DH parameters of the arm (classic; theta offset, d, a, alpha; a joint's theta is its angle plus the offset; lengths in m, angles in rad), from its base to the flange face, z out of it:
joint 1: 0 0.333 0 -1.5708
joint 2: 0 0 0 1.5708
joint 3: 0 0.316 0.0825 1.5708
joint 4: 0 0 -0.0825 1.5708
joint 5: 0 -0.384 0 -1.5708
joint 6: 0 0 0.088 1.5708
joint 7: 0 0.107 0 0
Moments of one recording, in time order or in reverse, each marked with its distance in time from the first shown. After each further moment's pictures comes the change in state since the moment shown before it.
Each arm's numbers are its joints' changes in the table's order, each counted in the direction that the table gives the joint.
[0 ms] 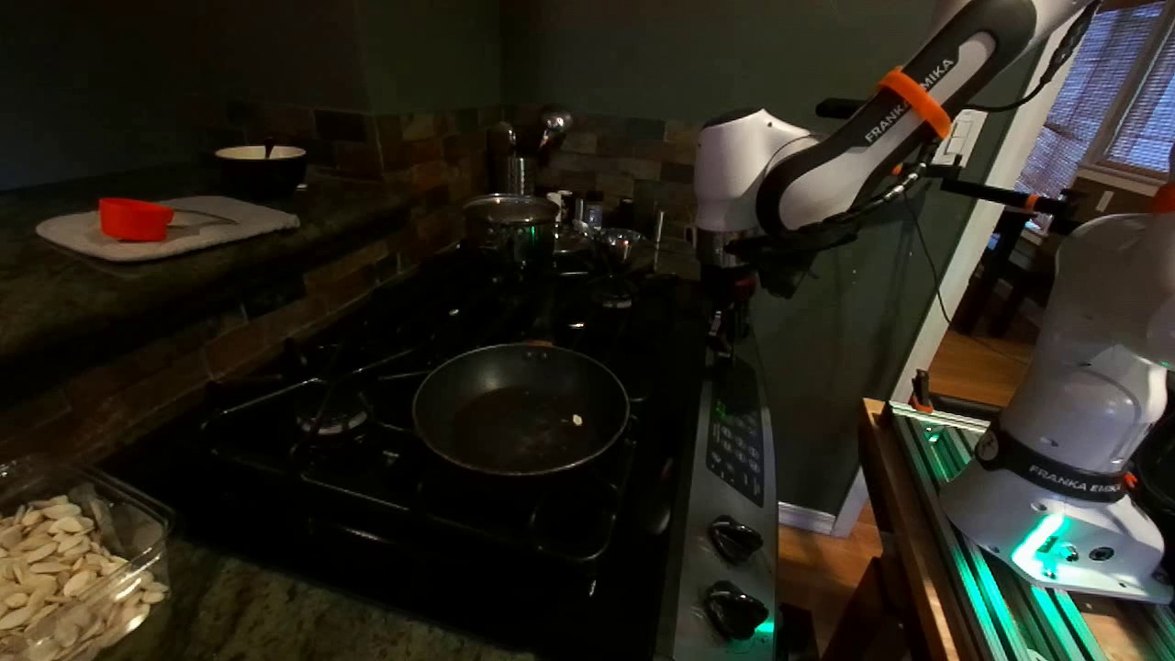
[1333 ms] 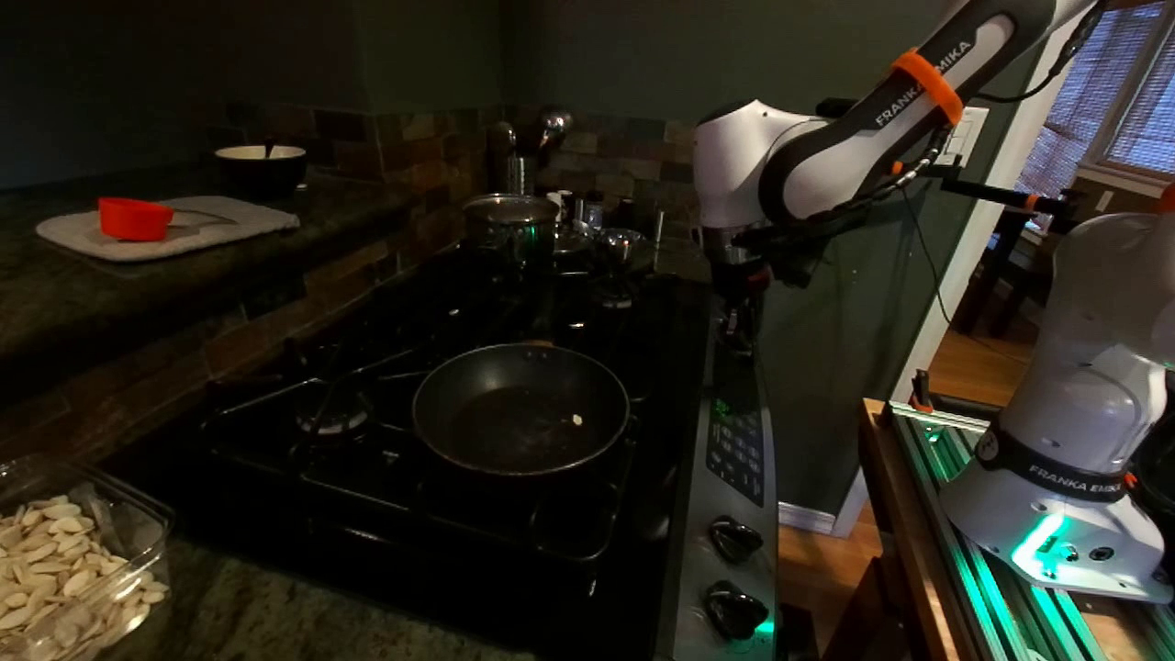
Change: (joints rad) arm 0.024 -0.039 0.000 0.013 -0.005 -0.163 -0.009
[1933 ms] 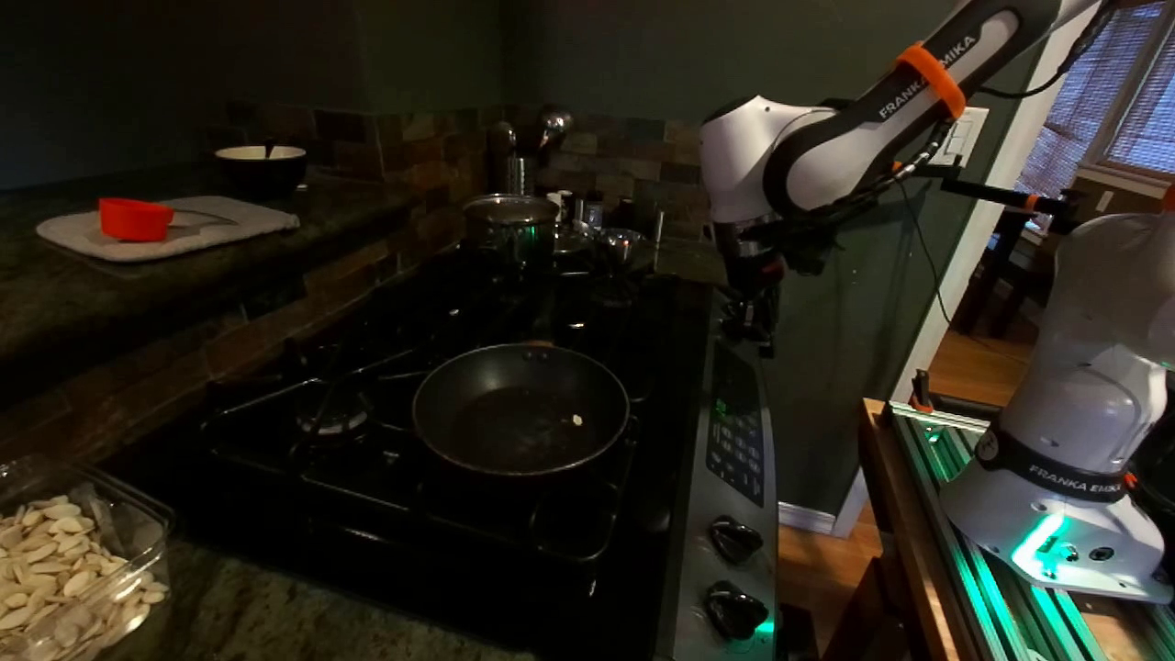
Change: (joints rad) arm -0.018 -0.024 -0.039 0.000 0.041 -0.093 -0.036
